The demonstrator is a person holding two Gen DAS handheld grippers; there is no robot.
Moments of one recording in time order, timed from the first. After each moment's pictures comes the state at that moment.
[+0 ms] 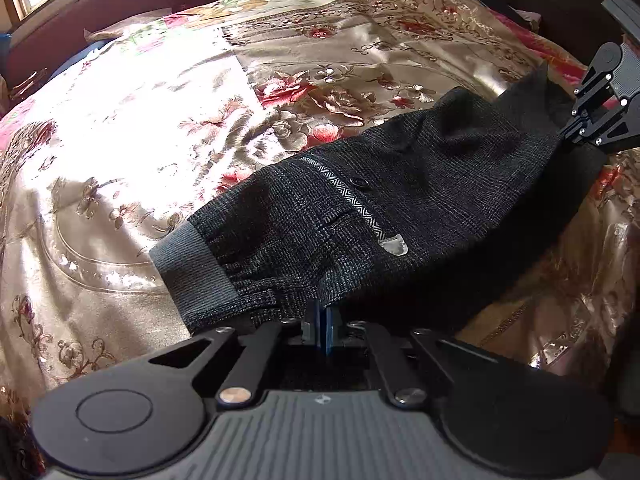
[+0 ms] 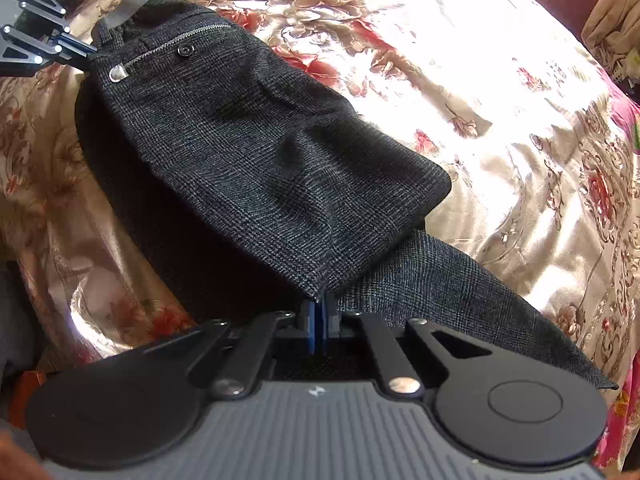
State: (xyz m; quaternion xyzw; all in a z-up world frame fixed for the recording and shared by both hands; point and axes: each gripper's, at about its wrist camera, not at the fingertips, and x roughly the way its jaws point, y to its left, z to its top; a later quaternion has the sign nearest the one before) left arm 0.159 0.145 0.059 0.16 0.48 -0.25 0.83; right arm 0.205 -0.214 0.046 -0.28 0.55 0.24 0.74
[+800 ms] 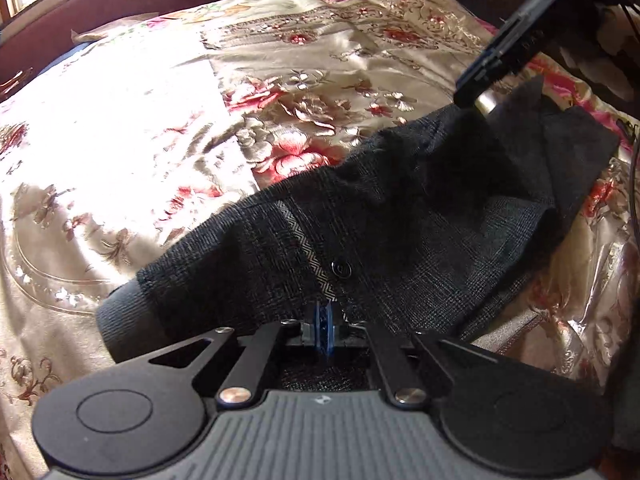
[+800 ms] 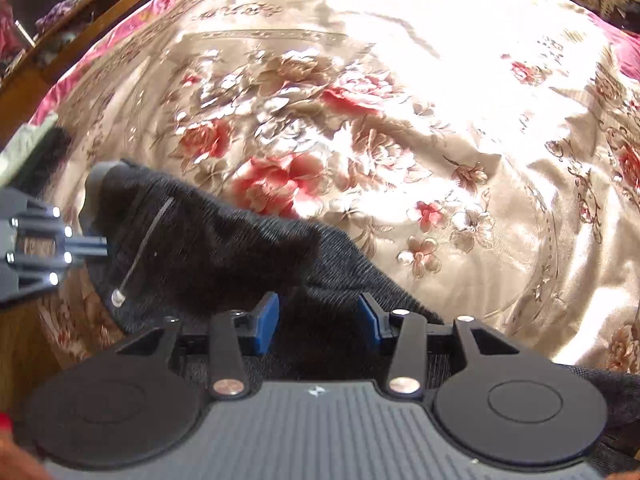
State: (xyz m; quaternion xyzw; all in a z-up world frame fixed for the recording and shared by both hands) left arm 0.178 0.119 0.026 0.14 0.47 -0.28 0.83; right arm 0.320 -0.213 0.062 -0.08 0.55 0.25 0.79
